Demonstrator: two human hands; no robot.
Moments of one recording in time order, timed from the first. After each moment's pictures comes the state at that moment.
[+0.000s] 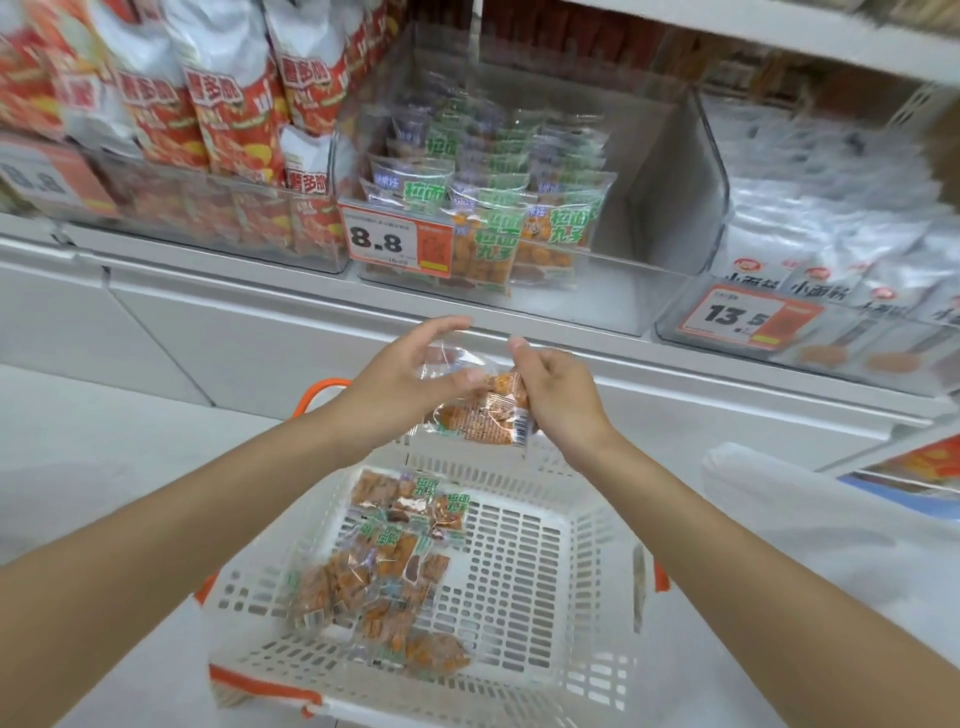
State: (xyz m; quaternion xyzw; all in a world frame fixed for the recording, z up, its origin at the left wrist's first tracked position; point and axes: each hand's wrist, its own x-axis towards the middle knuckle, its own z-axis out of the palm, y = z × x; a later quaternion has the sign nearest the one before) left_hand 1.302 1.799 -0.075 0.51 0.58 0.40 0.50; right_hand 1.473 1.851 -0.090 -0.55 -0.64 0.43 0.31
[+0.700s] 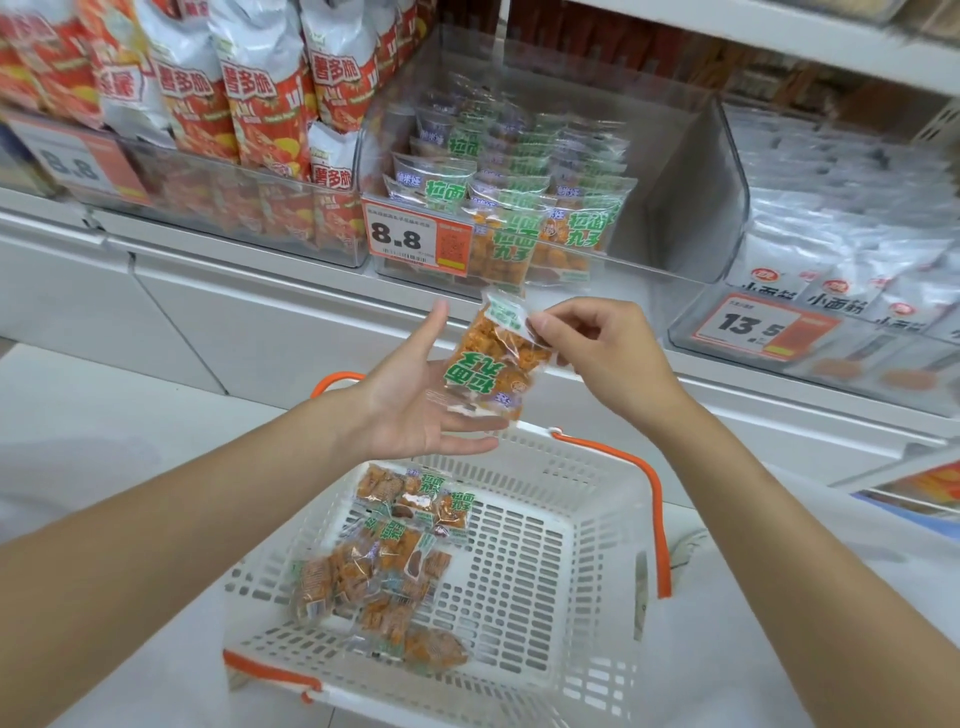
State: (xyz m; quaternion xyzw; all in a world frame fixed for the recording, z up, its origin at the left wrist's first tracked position) left_hand 1.307 1.802 -0.070 0.15 0.45 0.37 0.80; right_hand 1.494 1.869 -0.038 -0.47 -0.75 0.38 0.29
